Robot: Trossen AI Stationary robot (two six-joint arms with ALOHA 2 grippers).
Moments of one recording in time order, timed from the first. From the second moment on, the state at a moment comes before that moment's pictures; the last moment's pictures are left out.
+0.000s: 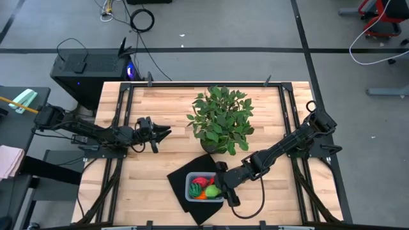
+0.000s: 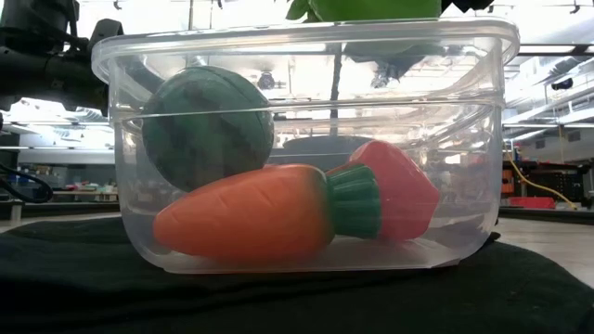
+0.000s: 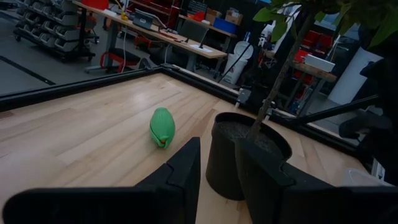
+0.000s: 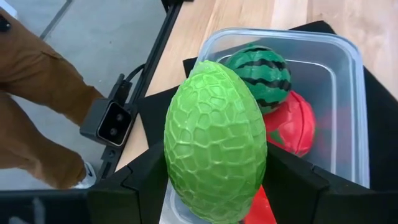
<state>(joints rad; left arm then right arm) -0.16 0.87 0.02 0.84 -0.49 -0.38 0.50 1.76 1.16 -0.14 0.01 0.32</state>
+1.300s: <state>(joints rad) -0.16 0.87 0.02 0.83 -0.49 -0.38 0.43 1.80 1.15 -0.18 -0.11 0.30</state>
